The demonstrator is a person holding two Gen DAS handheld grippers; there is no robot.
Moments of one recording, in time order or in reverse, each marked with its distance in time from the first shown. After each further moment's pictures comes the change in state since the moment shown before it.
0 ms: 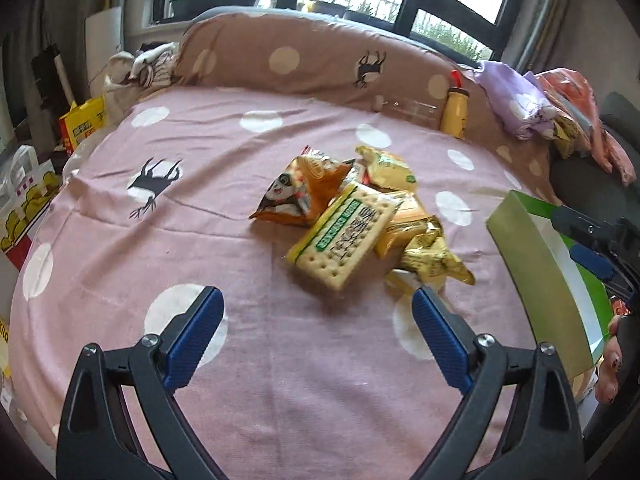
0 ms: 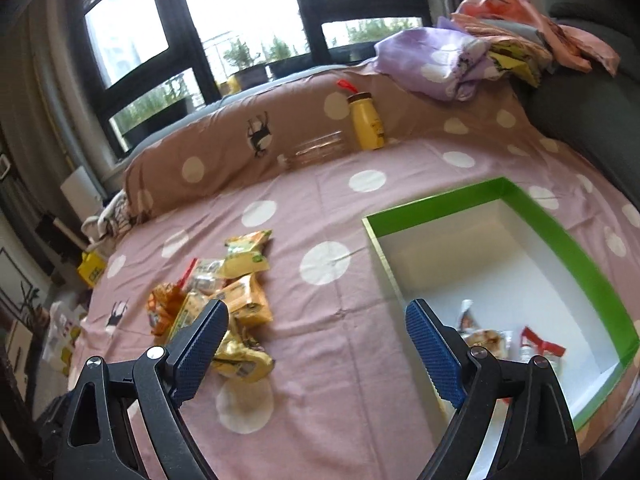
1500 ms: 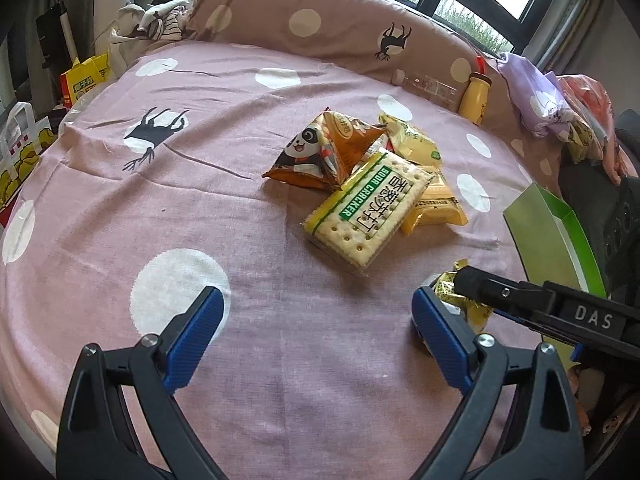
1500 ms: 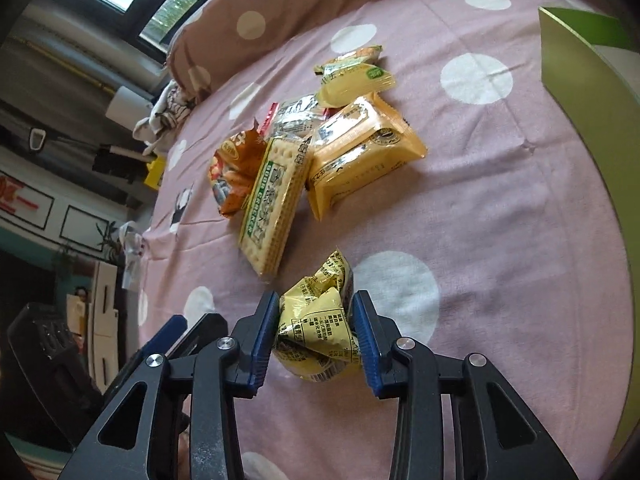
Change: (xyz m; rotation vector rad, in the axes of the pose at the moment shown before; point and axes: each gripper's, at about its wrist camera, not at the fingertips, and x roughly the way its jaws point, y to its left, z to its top) left arm 0.019 0.016 -0.008 -0.080 0.090 -0.038; right arm 0.084 0.050 -0.049 0.069 0.432 0.238
